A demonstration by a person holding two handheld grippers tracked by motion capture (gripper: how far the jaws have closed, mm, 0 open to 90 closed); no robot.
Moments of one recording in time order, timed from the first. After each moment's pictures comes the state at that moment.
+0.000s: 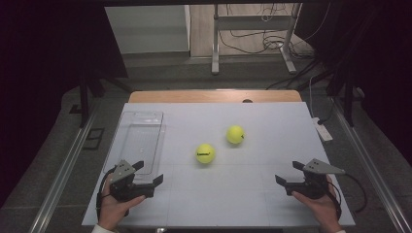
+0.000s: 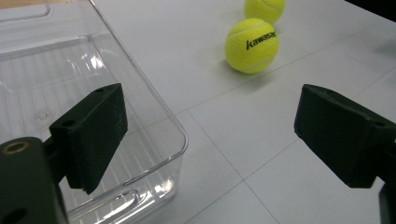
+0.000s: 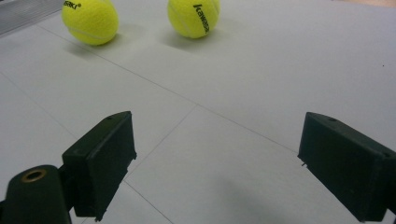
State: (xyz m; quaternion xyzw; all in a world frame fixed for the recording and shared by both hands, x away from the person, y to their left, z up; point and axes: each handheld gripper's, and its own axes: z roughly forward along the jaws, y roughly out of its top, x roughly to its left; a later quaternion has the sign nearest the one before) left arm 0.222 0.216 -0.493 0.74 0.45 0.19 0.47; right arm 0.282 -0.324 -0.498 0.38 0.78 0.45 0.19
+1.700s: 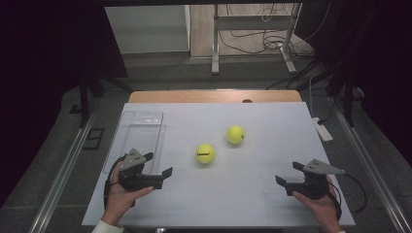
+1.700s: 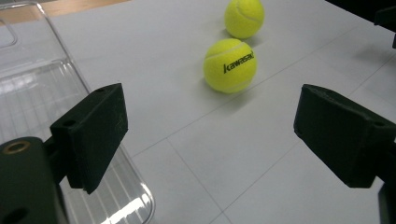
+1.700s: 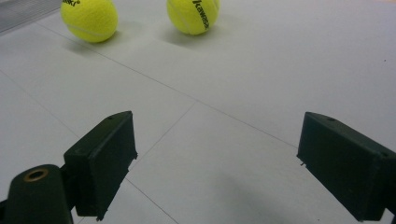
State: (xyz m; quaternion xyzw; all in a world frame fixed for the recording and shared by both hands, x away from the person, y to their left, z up) left arm 0.243 0.192 -0.463 0.76 0.43 0.17 0.46; right arm 0.282 -0.325 -0.500 0.38 0.78 0.45 0.19
